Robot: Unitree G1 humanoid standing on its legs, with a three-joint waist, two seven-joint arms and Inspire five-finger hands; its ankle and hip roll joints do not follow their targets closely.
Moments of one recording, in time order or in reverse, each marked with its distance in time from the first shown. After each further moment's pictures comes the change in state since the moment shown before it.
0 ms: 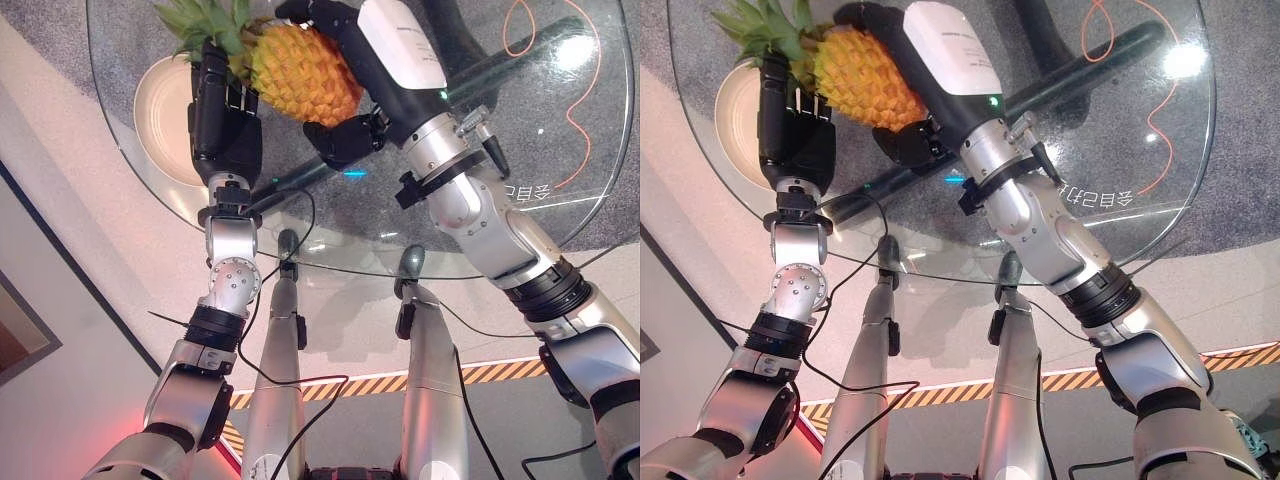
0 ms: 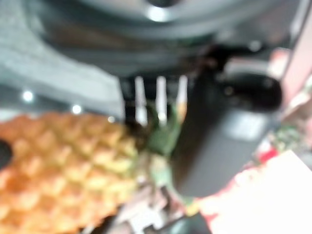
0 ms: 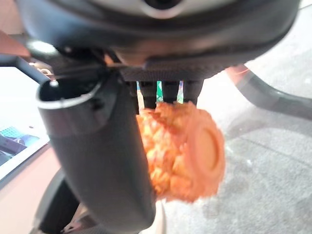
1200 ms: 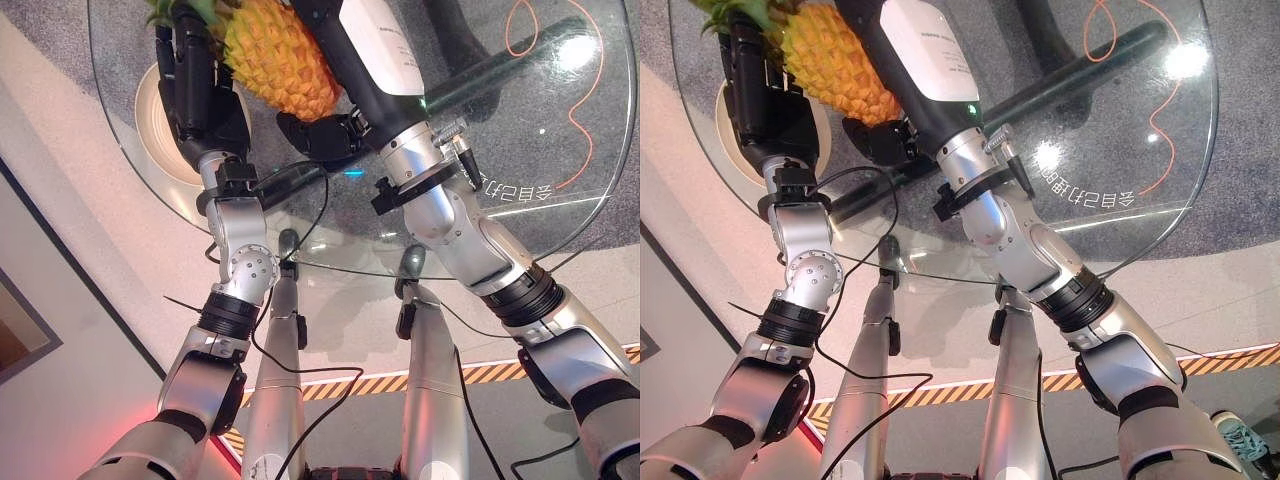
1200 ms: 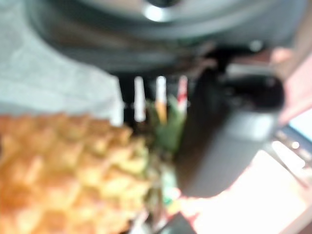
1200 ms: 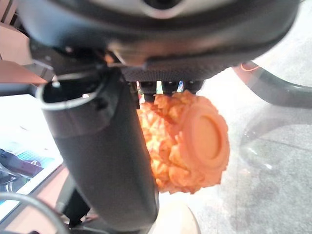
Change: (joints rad) left arm -0.077 -0.055 0.010 0.023 0.267 -0.184 0.242; right arm 0.001 0.073 -0.003 -0.001 0.000 -0.007 -0.110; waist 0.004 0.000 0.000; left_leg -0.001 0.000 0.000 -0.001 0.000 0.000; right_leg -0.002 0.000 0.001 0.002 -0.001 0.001
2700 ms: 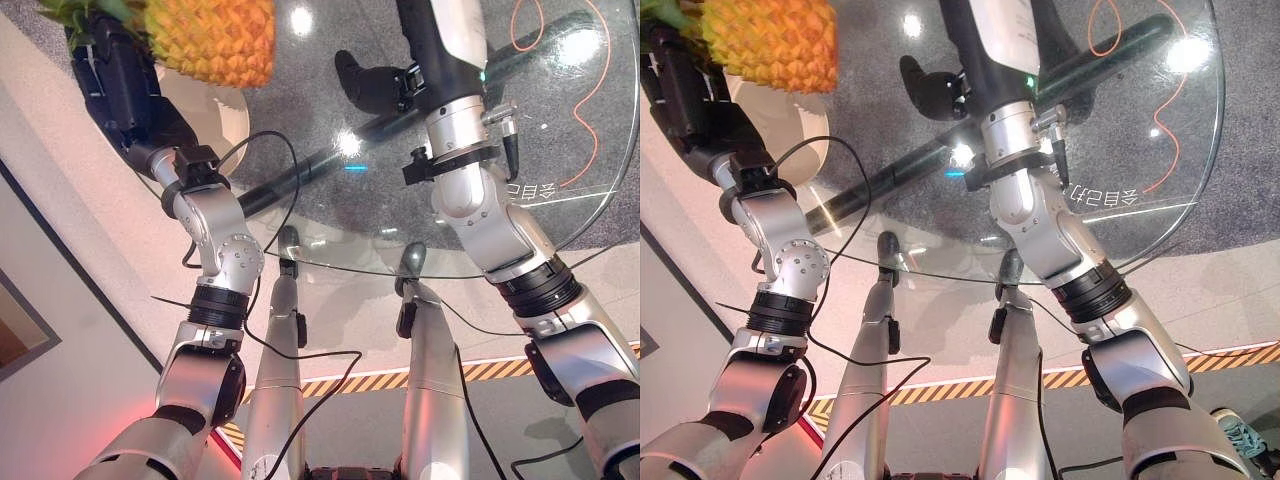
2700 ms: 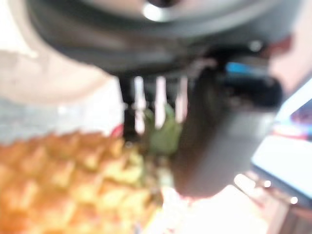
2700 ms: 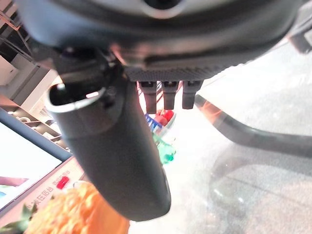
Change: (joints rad) left arm -0.018 0.010 0.128 0.034 0.201 -0.124 0.288; right arm 0.000 -0.041 -0.120 0.064 -0.001 0.026 -0.104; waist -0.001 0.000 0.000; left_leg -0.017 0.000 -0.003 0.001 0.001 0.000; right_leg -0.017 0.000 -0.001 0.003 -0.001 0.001
